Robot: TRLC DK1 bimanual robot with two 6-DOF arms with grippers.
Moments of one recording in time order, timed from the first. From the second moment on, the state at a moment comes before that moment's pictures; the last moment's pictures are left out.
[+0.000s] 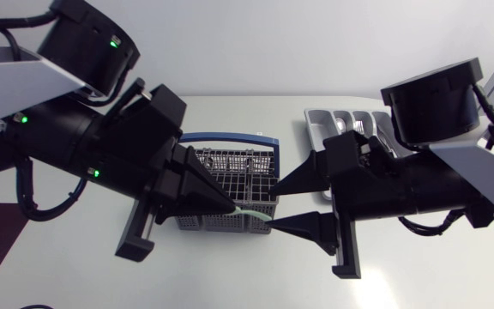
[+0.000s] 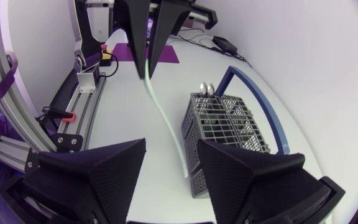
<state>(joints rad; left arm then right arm) -0.62 1.30 1.13 -0.81 0.71 0.62 0.60 1.11 0.79 -0.40 -0.59 -0.63</state>
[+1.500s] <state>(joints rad) -0.59 1.40 1.26 -0.89 0.76 0.65 0.72 1.10 0.72 -0.30 -0.45 -0.69</state>
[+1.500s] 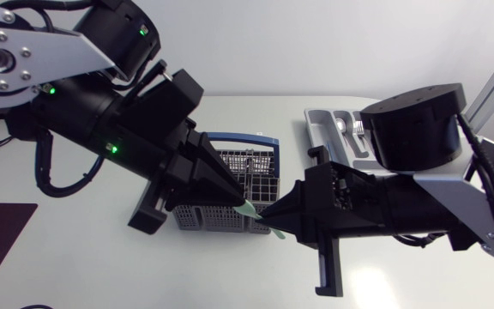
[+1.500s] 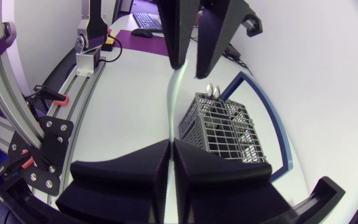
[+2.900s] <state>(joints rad) -0.31 1.06 0.65 -0.34 0.27 1.37 -0.21 1.11 0.57 -0.45 -0.54 -1.29</state>
